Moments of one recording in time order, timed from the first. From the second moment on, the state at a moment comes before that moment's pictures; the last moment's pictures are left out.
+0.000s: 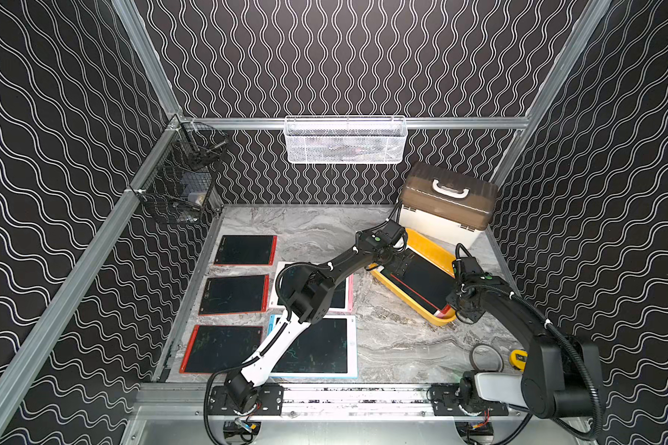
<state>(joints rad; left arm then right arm) -0.71 2.63 2.41 -0.79 0.09 -0.19 0.05 1.33 0.76 -0.77 0.32 0.83</state>
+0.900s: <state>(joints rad) -0.63 2.52 2.19 -0.36 0.56 -0.62 0.05 1.41 0.79 -0.79 0.34 0.81</state>
